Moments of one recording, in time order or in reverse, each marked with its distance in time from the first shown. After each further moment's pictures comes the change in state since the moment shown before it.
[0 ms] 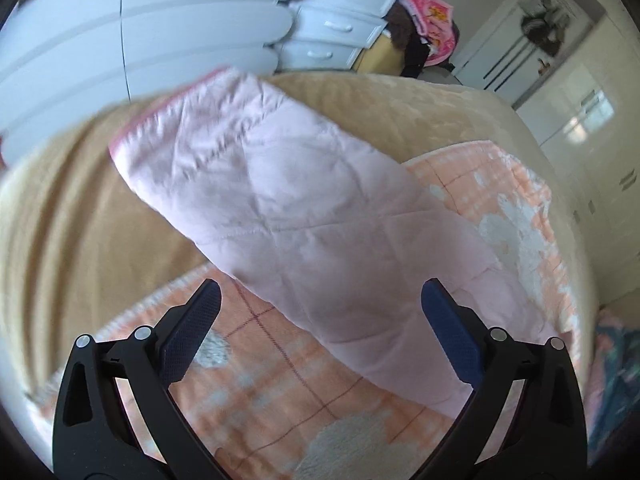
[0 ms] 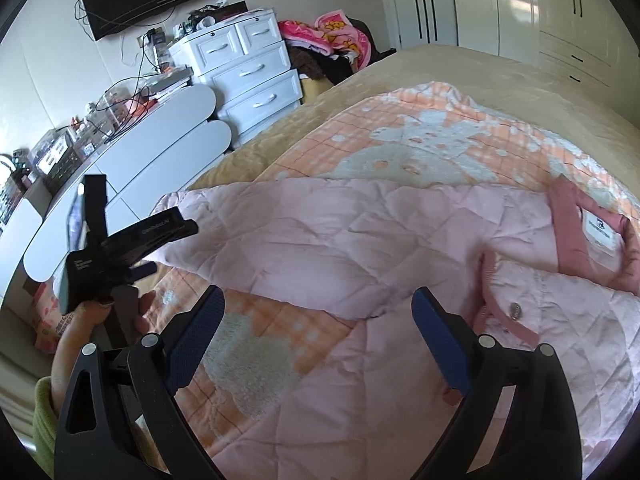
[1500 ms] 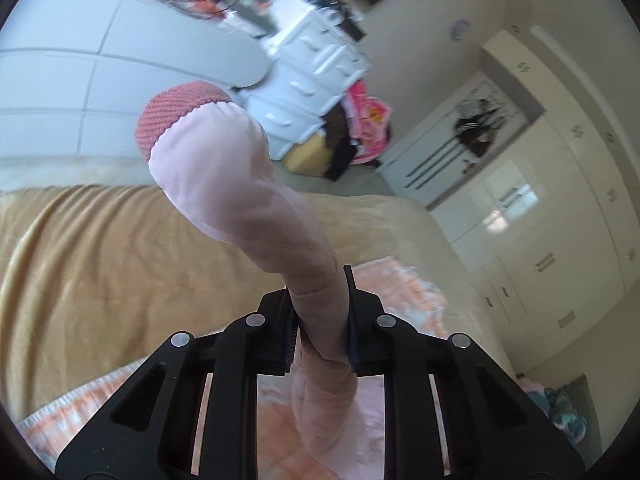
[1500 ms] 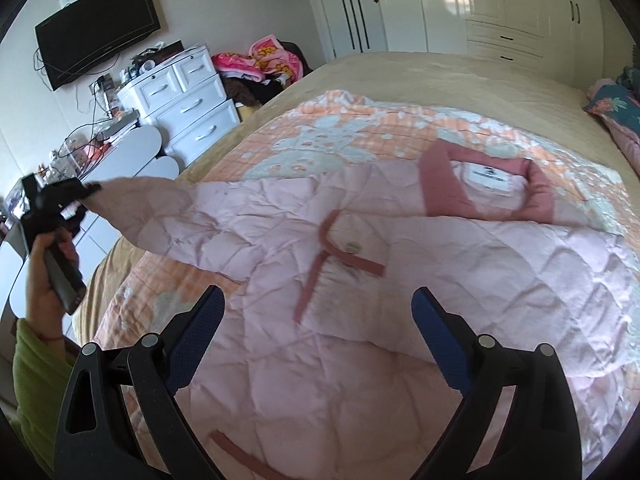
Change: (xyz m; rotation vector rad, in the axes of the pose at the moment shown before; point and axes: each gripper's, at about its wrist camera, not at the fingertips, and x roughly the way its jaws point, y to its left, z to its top) left arm -0.094 -0.007 0.038 -0.099 -0.337 -0.363; right arm -0.111 -0.102 -0.071 0.173 -0.091 -0.150
